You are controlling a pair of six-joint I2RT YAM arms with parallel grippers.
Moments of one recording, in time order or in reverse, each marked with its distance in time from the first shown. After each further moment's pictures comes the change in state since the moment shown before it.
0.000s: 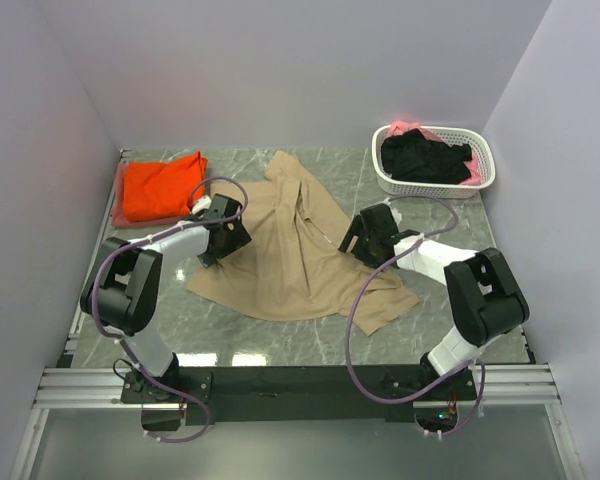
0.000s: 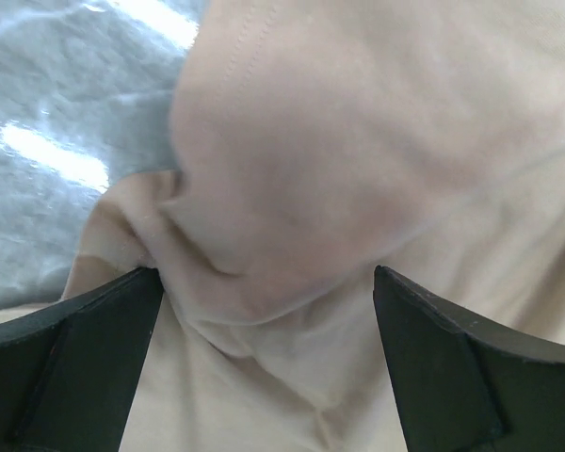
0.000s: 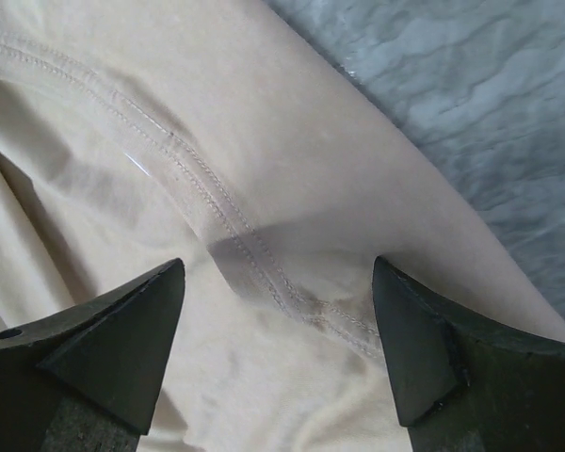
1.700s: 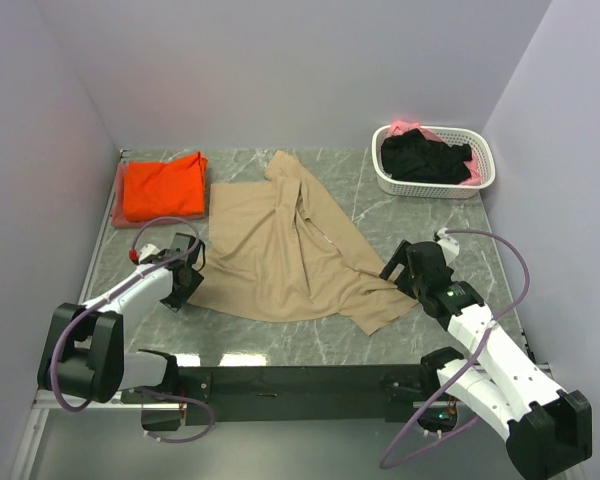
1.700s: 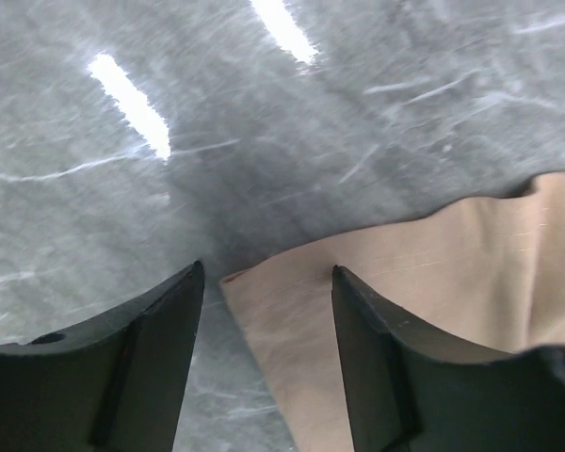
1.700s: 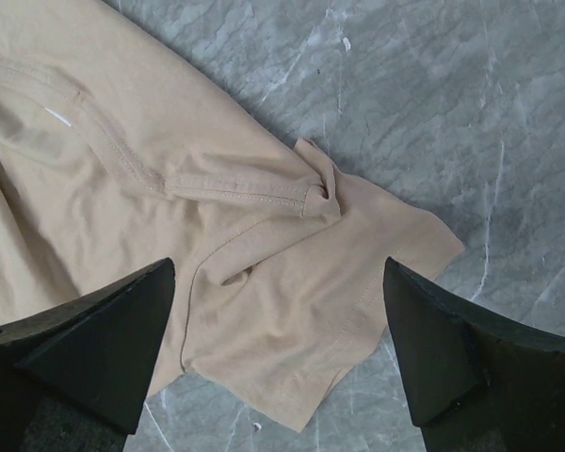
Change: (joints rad) left arm 0.148 -0.409 -0.386 -0.230 -0.142 -0.277; right arm -0.057 -0.787 -0.296 -0.375 0.205 -0.009
